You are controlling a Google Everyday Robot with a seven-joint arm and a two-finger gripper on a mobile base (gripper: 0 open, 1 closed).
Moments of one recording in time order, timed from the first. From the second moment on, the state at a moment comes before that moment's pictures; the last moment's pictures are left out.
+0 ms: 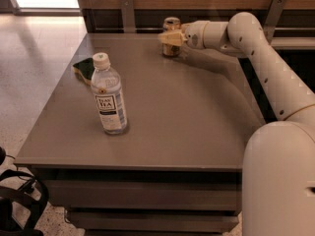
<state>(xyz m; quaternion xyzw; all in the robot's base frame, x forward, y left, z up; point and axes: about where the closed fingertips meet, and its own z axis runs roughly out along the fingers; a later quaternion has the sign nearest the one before) 0.852 -0.066 0.876 -0.35 0.70 0.28 0.56</state>
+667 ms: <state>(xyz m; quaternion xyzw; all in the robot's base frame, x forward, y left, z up) 0.852 -0.059 0.874 -0.35 0.70 0.29 0.55</state>
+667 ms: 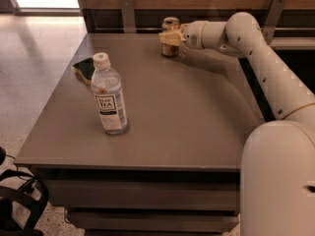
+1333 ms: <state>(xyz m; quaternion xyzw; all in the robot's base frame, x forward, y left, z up) 0.840 -0.097 0.891 -0.36 0.74 0.23 0.53</state>
